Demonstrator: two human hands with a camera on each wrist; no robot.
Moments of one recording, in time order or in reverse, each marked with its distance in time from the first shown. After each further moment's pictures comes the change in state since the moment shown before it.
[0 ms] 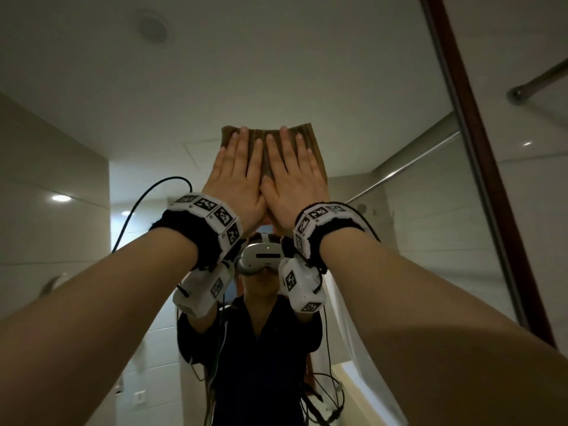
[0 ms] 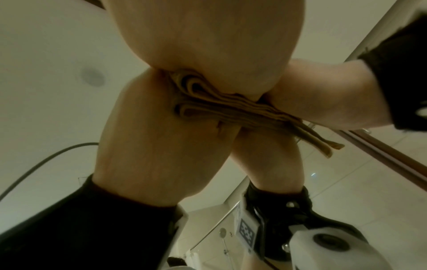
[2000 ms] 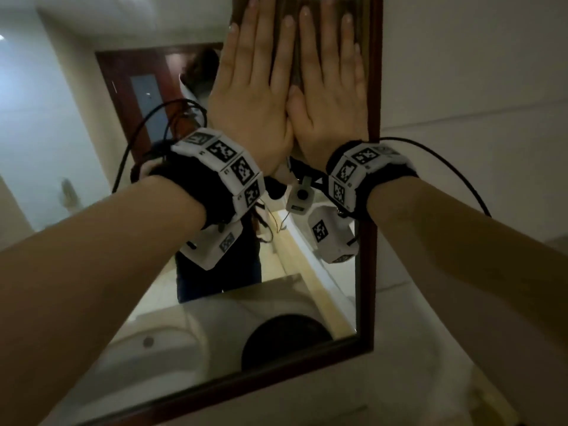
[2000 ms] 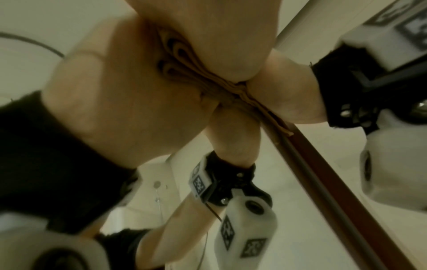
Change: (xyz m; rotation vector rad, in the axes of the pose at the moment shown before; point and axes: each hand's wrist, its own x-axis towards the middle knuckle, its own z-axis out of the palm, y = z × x) left_hand -0.094 0.355 0.132 -0.049 0.110 0.070; right_hand -0.273 0.269 -0.003 -0.080 0.015 0.099
